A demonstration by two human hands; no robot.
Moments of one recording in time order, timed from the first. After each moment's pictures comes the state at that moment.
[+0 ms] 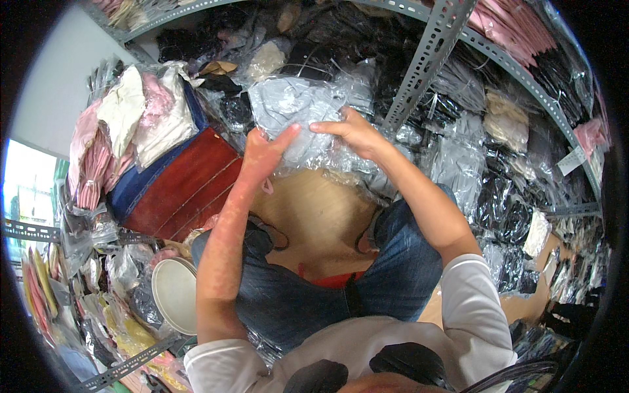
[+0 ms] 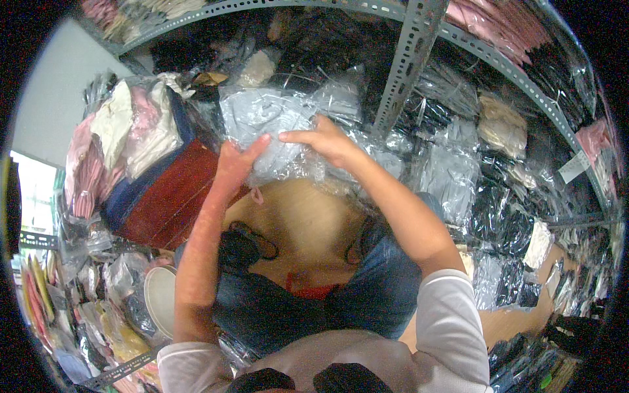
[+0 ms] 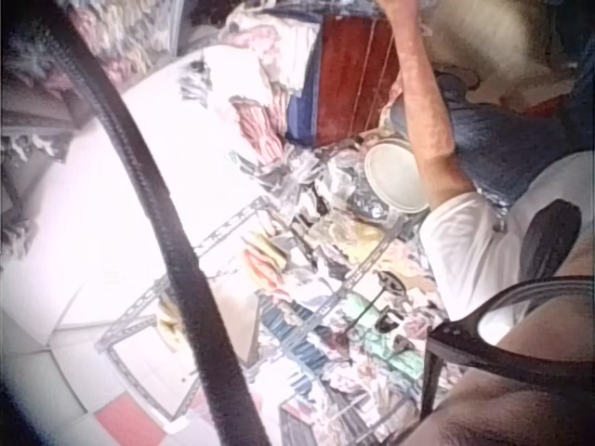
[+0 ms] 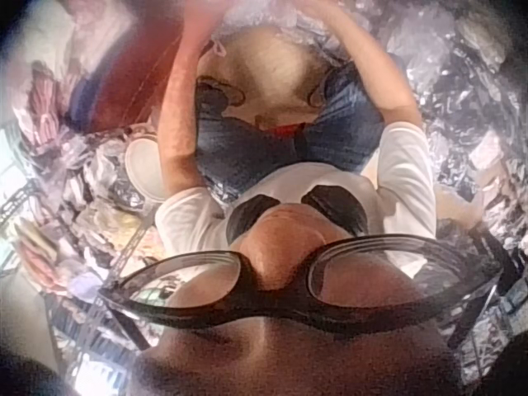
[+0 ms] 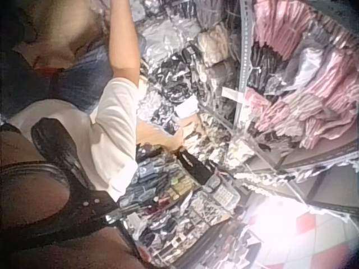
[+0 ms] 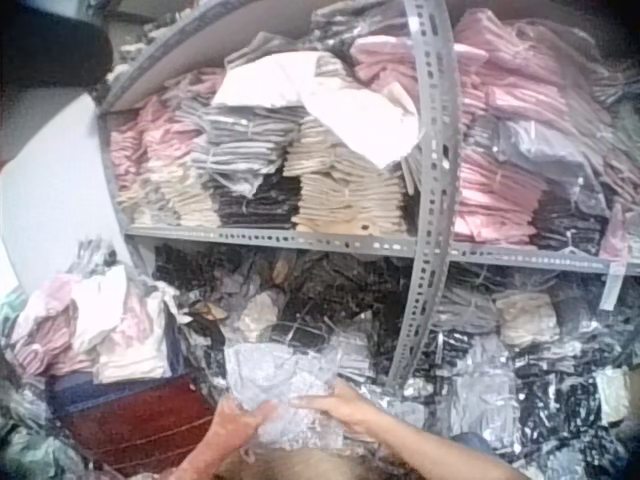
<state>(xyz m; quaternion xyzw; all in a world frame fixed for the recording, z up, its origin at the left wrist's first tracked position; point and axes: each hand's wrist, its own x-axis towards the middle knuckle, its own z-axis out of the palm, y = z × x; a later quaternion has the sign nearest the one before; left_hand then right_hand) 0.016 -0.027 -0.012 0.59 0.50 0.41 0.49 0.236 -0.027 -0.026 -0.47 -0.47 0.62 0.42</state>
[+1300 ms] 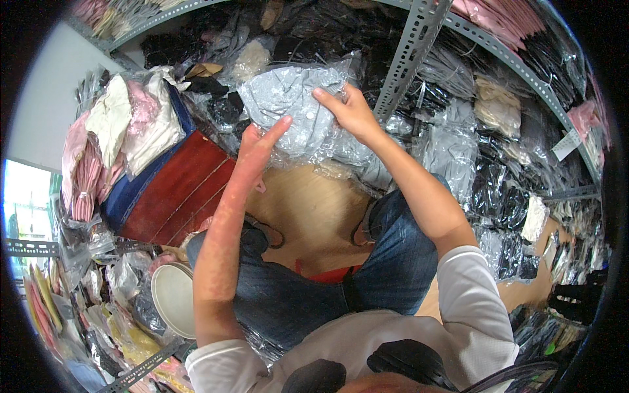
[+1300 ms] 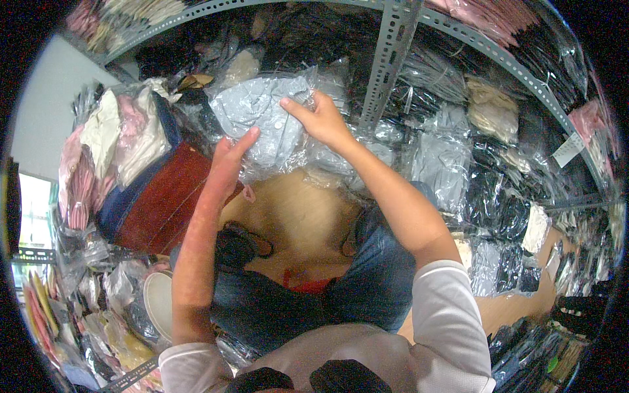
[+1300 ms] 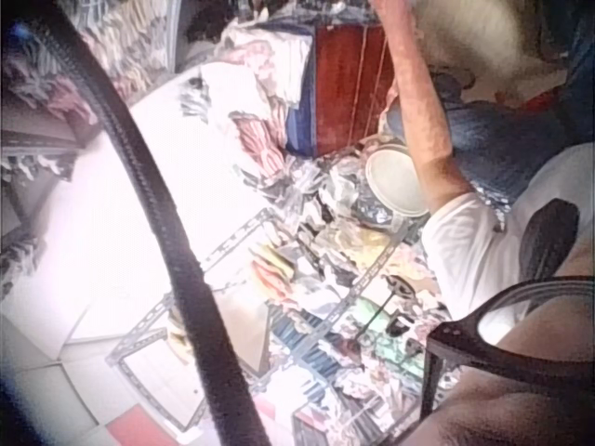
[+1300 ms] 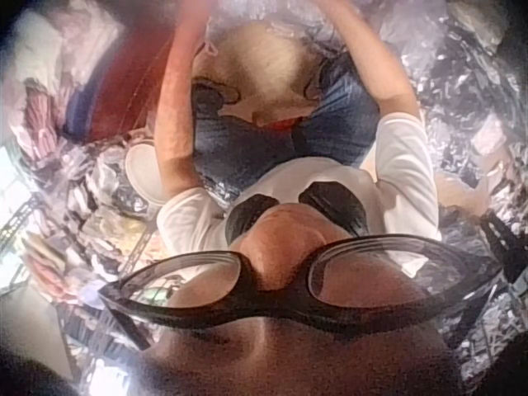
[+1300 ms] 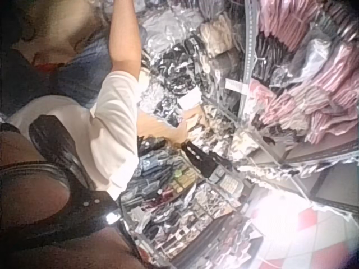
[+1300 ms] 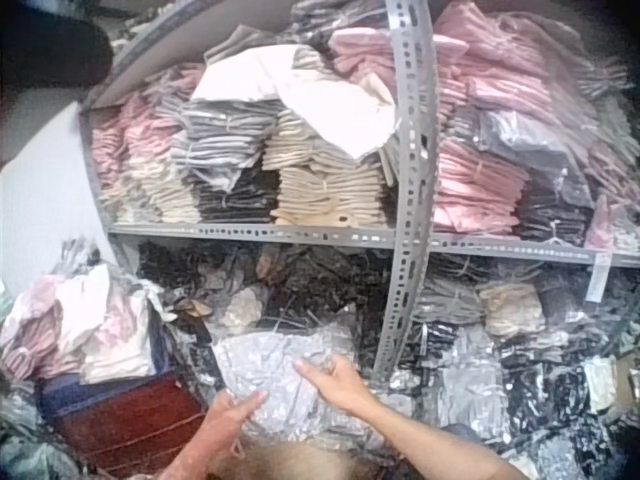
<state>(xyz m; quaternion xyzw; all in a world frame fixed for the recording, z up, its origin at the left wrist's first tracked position) 0.034 -0.032 -0.007 0.53 0.41 0.41 0.61 0.250 -0.024 -0.019 -0.50 -0.52 0.43 0.54</state>
